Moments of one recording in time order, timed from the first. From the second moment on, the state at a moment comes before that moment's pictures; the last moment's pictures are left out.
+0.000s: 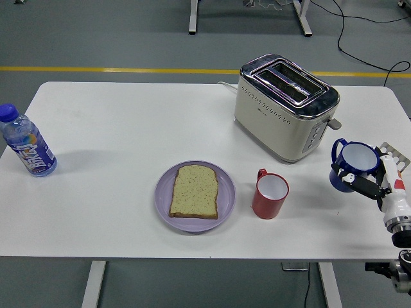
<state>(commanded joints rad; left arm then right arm) -0.16 0.01 -0.50 -0.25 -0.13 0.22 0.02 0.09 -0.35 1.10 1.37 -1.08 -0.49 0.19</state>
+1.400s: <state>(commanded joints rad) -0.17 0.01 -0.49 -0.25 -0.15 0.22 0.02 0.14 -0.30 0.99 1.14 -0.96 -0.40 0.38</state>
